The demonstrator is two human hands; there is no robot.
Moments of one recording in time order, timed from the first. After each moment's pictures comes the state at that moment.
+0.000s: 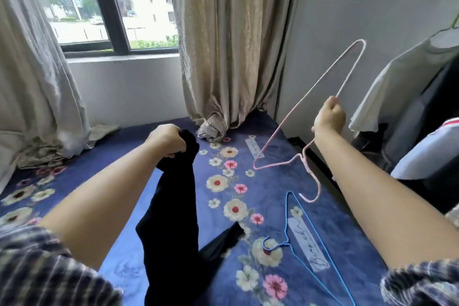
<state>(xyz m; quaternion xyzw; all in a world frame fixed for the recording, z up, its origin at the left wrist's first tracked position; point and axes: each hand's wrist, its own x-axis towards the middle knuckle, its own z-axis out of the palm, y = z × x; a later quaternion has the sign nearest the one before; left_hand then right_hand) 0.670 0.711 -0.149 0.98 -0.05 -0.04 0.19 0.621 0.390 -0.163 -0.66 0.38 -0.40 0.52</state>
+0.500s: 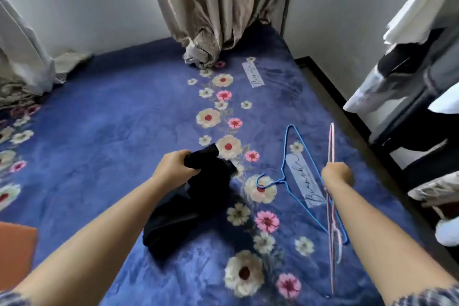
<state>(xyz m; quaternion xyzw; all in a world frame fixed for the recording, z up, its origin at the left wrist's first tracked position) 0.626 0.656 -0.348 0.95 -0.06 -0.20 0.25 0.537 0.333 -0.437 -0.72 0.59 0.02 0.36</state>
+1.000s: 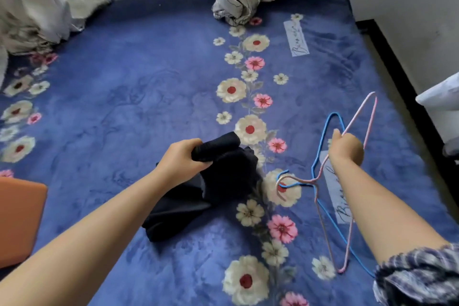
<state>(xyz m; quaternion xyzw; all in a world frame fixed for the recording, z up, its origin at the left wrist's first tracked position) 0.664 0.654 -0.423 0.94 -0.06 -0.18 0.27 0.661 0.330 -0.520 -0.83 0.48 0.04 0.29</state>
